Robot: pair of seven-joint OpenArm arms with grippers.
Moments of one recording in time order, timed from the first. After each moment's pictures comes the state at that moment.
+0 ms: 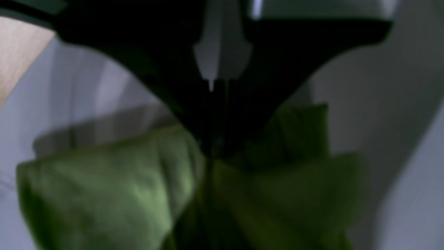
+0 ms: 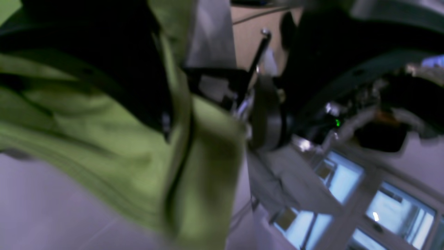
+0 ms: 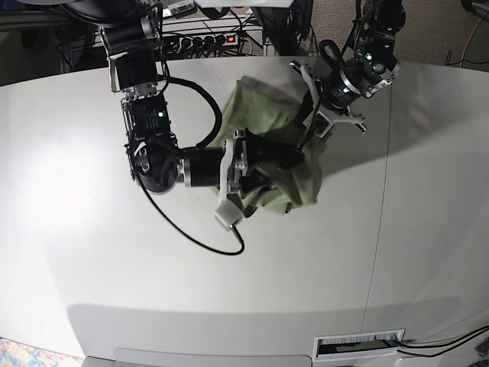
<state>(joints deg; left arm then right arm) 21.1 -8.8 6.9 102.0 -1.3 -31.4 28.5 12.4 8.3 -12.1 85.3 79.3 39.3 -76.5</state>
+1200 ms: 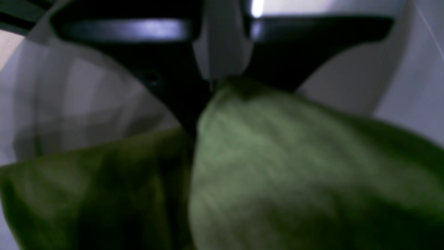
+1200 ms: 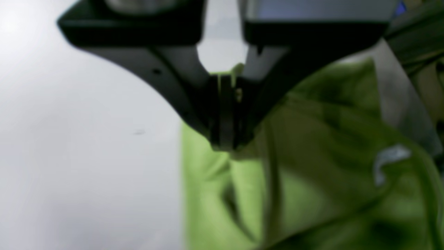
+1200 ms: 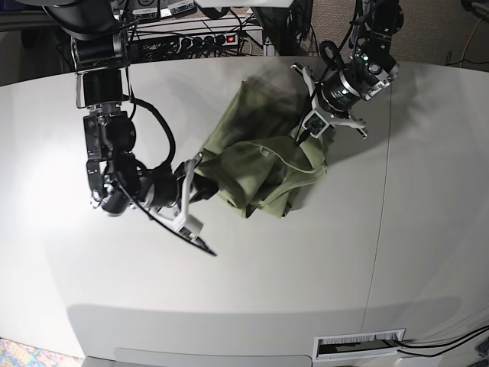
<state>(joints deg) 19.9 -8.8 7.0 101.9 6.4 -30.8 25.1 18.0 17.4 -10.7 85.2 42.9 39.7 -74.5</state>
